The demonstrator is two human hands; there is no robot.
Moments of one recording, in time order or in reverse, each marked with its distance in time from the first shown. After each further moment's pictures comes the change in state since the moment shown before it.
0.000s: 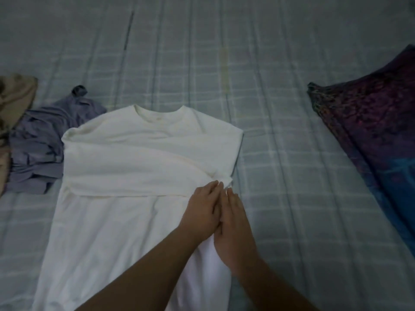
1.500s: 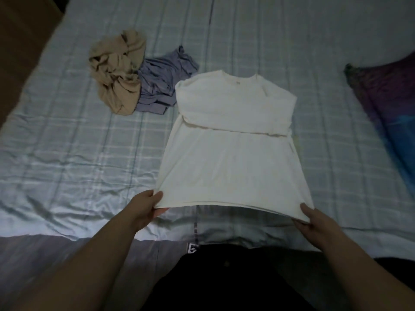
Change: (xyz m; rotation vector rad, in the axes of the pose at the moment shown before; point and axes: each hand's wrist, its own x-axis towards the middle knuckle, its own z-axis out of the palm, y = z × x) left_hand -0.446 -0.172 -0.183 -1.335 0.196 -1.025; right_hand -0.258 -0.112 -0.057 1.320 0.138 1.211
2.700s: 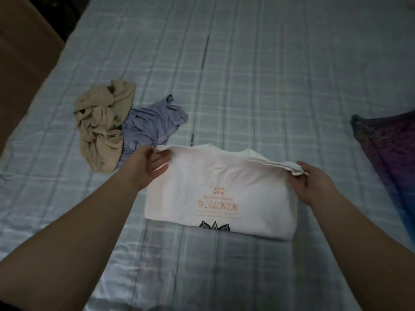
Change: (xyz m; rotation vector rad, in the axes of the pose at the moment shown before) left_hand 0.080 0.298 0.184 -0.147 -0.054 0.177; right_hand 0.097 -0.281 0.212 0.185 -0.164 -0.085
